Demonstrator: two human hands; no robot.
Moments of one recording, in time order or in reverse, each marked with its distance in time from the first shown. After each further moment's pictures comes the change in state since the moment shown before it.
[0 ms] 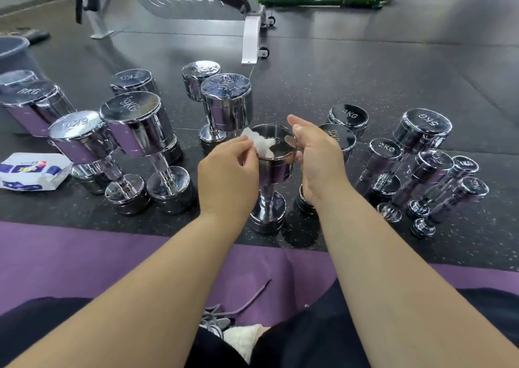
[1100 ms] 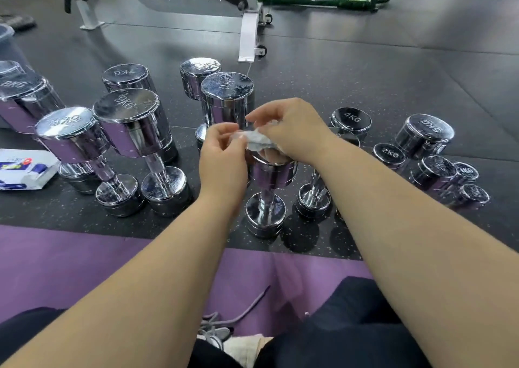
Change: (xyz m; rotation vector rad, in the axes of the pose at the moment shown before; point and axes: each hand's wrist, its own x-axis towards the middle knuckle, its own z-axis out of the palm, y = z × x) left_hand 0.032 -0.021 0.018 -0.695 -0.020 -0.348; right_hand 0.049 -0.022 0.026 -0.872 -0.400 -0.304
